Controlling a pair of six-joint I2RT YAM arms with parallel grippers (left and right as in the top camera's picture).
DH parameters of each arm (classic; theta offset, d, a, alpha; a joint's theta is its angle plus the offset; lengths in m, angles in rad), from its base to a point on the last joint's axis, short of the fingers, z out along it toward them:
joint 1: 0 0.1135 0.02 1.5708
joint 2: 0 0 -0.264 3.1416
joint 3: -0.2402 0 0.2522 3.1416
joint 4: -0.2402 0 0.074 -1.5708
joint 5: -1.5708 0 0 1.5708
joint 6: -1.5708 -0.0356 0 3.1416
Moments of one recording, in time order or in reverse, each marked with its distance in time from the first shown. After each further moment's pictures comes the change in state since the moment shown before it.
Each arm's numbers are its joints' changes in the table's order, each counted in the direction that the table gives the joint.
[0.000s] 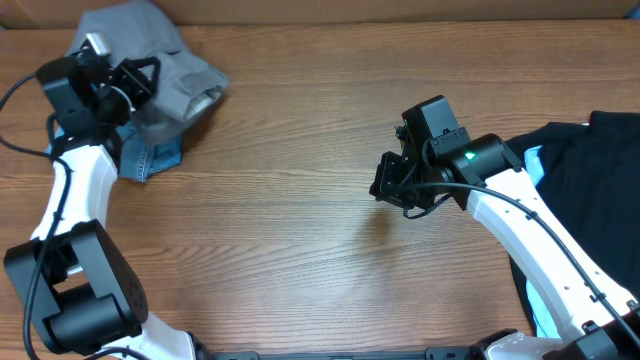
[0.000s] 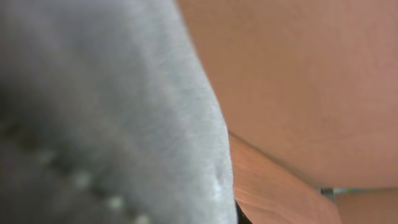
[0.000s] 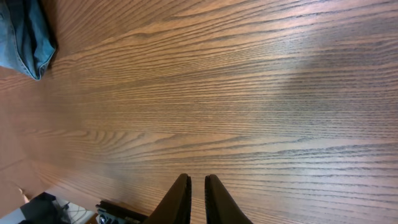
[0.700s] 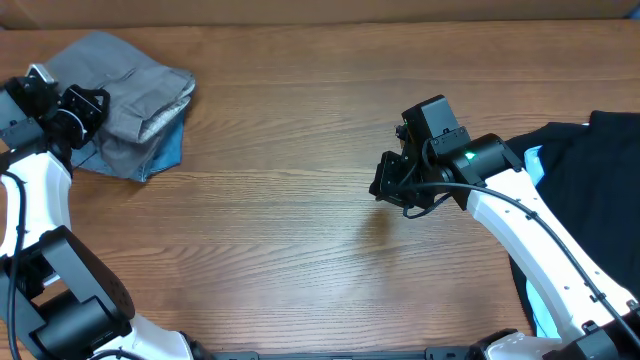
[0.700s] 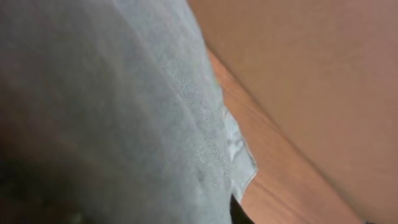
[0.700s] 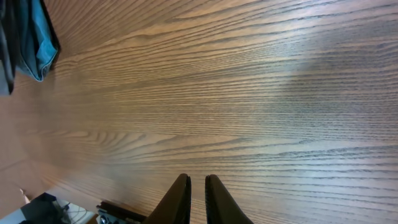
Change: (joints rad) left arm 0.188 -0.006 -0.084 -0.348 0.056 -0.120; right arm 0.000 0.000 0.000 0.007 0.000 0.000
